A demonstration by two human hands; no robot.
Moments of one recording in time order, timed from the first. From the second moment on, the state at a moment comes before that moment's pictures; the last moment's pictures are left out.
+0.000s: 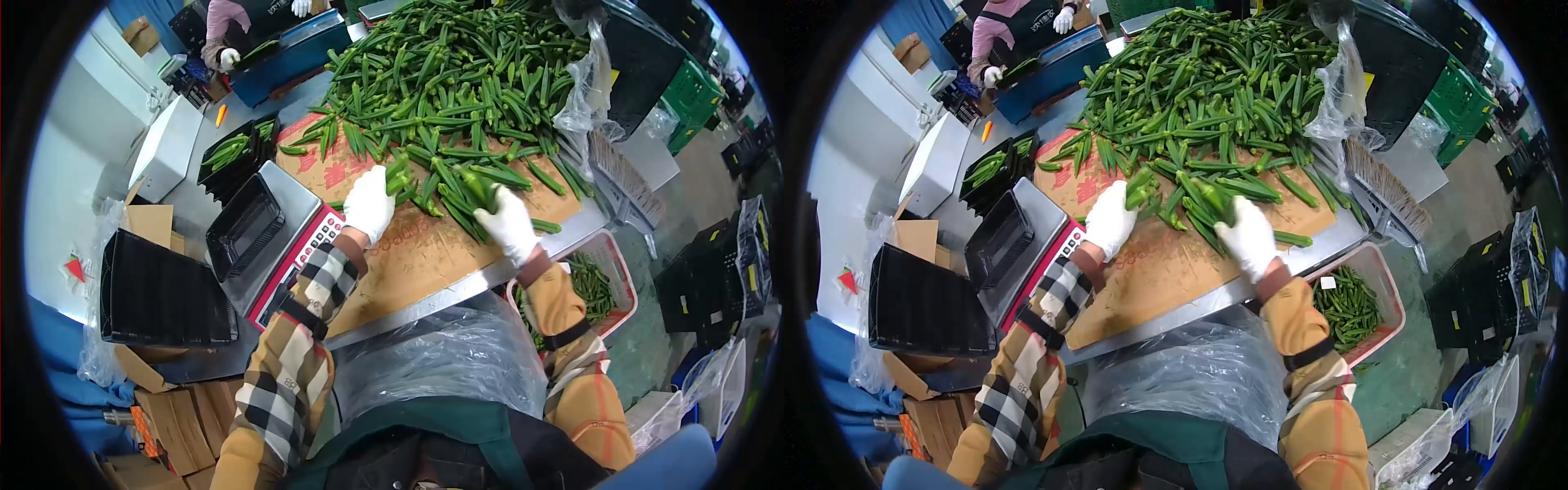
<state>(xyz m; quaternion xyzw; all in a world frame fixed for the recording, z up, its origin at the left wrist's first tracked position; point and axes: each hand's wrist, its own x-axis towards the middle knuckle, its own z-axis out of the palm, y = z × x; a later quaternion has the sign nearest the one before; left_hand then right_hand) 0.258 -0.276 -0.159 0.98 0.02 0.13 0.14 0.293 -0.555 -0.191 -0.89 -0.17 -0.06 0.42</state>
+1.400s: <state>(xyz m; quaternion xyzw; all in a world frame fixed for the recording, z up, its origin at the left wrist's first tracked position) 0.132 -0.347 -0.159 0.34 0.07 -0.18 0.92 0.180 -0.534 -0.183 -0.60 0.04 0.34 0.73</state>
